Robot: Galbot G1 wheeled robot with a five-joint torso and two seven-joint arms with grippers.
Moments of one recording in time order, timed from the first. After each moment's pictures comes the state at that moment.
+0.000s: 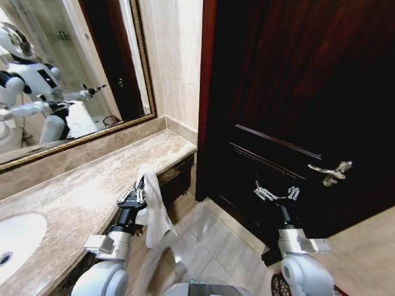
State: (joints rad) left arm 1.81 -1.50 -0.61 -2.49 -0.18 0.03 0.00; right arm -1.65 1.46 0.69 2.28 0.24 0.22 -0.12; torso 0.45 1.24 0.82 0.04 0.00
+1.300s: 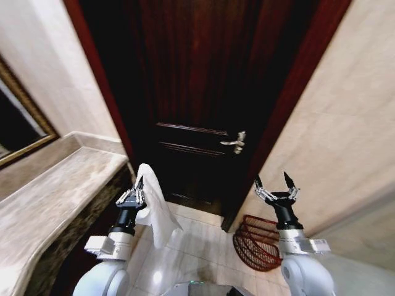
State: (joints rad) left arm 1.81 -1.51 -0.60 -2.48 -0.18 0.03 -0.01; right arm -1.65 1.46 0.68 2.28 0.22 0.22 -0.11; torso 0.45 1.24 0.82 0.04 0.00
